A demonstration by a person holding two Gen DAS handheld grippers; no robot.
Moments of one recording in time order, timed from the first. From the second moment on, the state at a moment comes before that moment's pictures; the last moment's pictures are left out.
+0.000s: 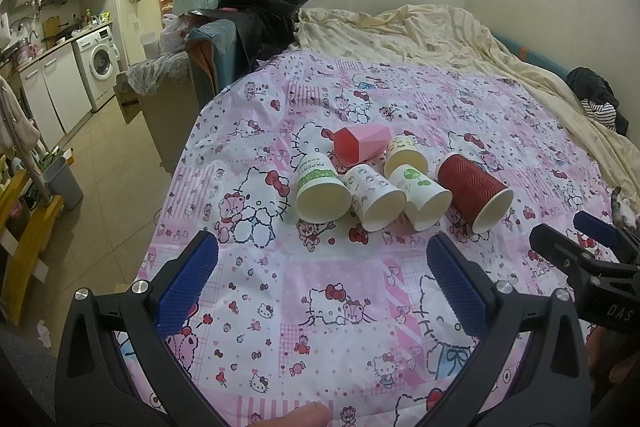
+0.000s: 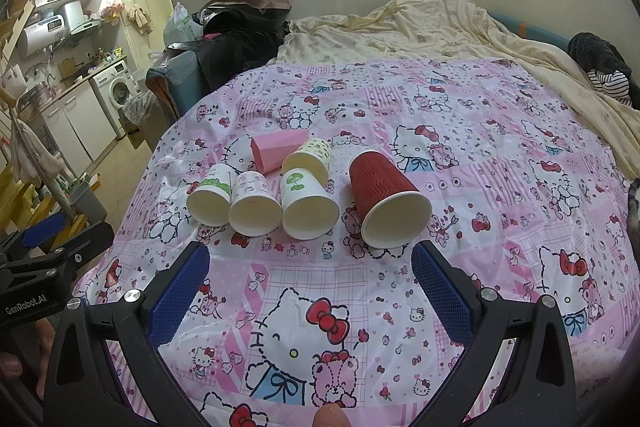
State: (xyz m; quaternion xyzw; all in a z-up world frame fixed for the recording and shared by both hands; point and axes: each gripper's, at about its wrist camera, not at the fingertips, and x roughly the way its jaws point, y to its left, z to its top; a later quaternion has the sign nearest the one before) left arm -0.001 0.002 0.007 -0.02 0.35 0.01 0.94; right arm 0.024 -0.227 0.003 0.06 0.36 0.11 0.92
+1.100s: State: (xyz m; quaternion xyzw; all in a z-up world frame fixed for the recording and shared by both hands) left arm 0.022 0.031 -0.022 -0.06 0.44 0.05 0.89; right arm 0.242 -0.276 -0.113 0.04 0.66 0.09 0.74
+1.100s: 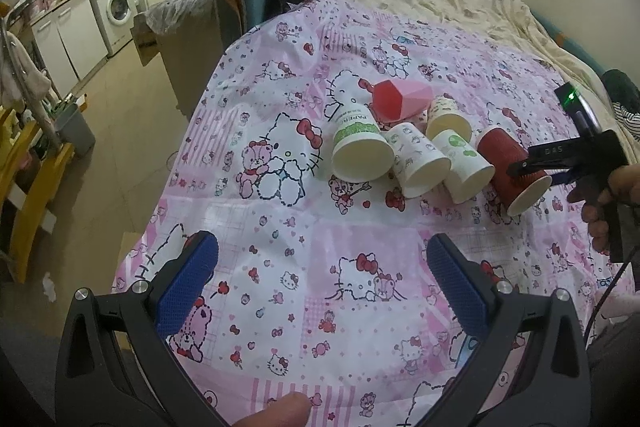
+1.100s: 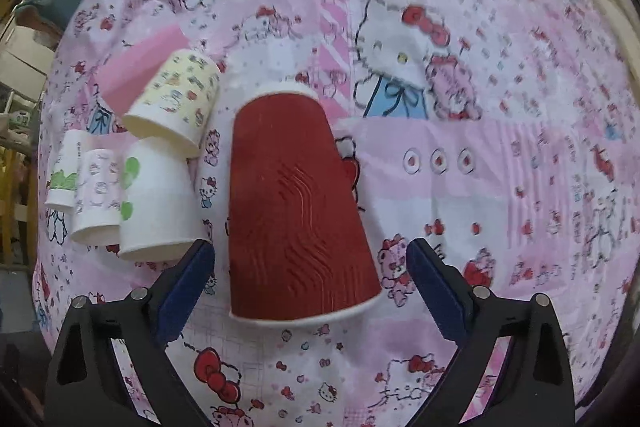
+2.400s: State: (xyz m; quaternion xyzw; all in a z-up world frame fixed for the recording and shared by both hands) left arm 0.020 0.050 -0.015 -0.09 0.44 0.07 0.89; right arm 0.060 -0.199 -0.087 0.25 0.61 0.15 0.74
